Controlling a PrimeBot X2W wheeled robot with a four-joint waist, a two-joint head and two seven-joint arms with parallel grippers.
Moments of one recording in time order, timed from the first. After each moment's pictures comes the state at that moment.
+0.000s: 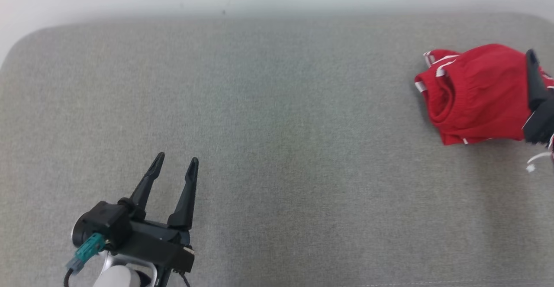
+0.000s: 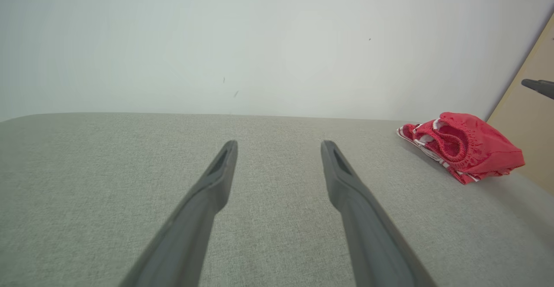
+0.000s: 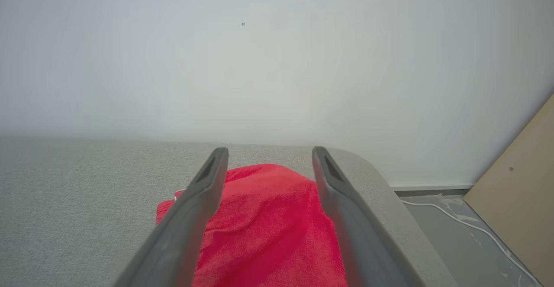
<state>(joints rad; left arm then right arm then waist) -0.22 0.18 -0.25 0.20 -0.44 -0.11 -0.25 -0.90 -0.60 0.74 0.82 0.83 -0.05 -0.21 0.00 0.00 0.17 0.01</state>
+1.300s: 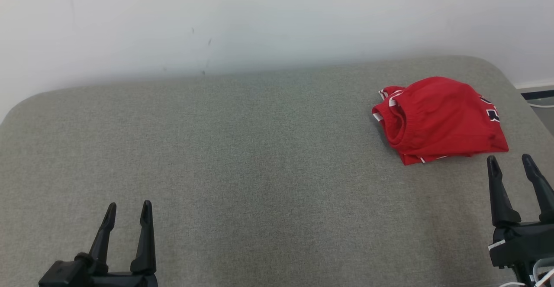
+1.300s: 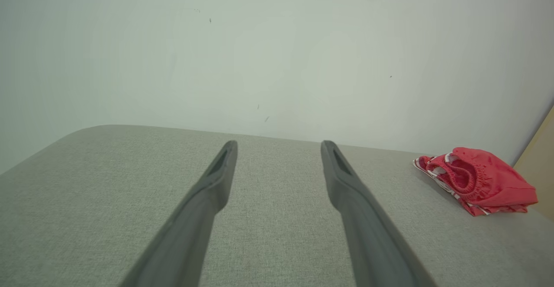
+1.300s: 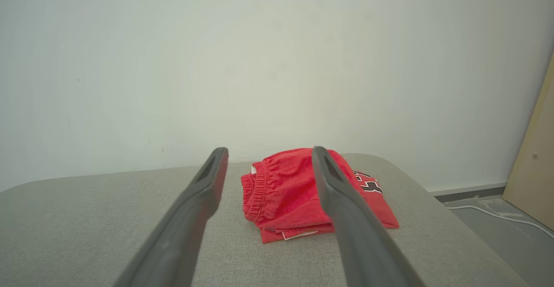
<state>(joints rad) 0.04 0.15 -0.08 0.06 -0.43 -0.03 -0.25 -0.09 -0.52 0.29 0.03 0.65 -0.12 -0.25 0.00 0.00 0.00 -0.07</state>
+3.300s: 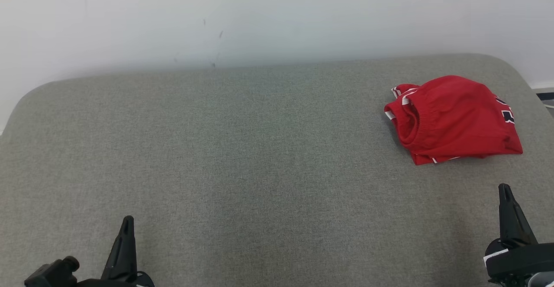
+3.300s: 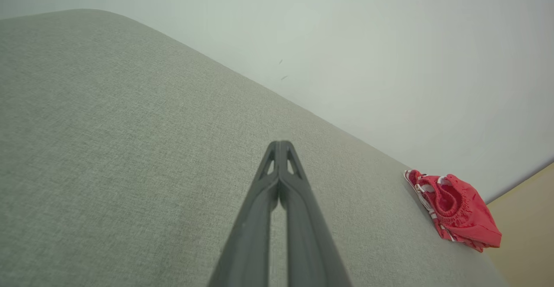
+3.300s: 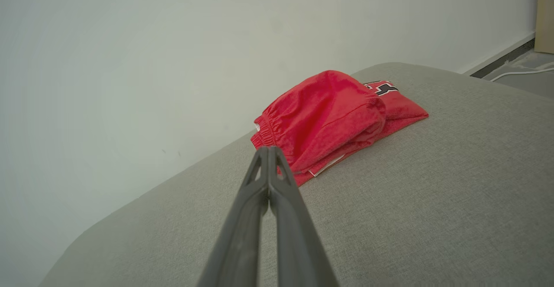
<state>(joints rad) 0.03 0.11 -0.04 0.15 -0.74 -0.07 -0.14 -0.01 -0.31 0.11 0.05 0.85 -0.06 -0.14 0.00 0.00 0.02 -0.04</state>
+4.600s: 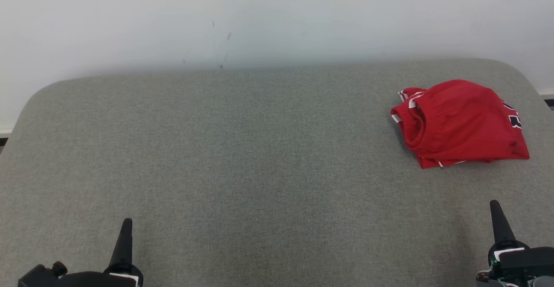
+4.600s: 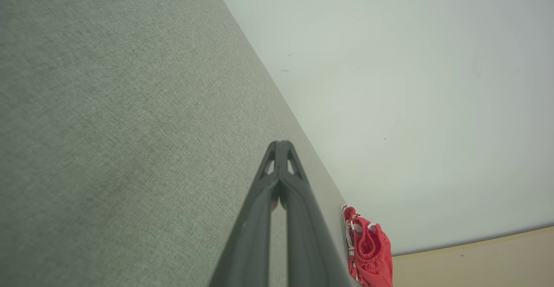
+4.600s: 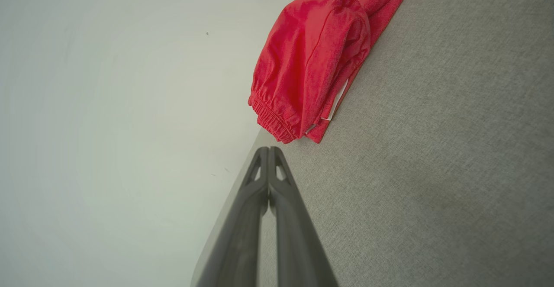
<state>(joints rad) -0.02 0.07 0.03 0.23 -1.20 -0.10 0.00 -0.05 -0.17 -0.02 0.18 1.26 0.04 0.00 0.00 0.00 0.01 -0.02</state>
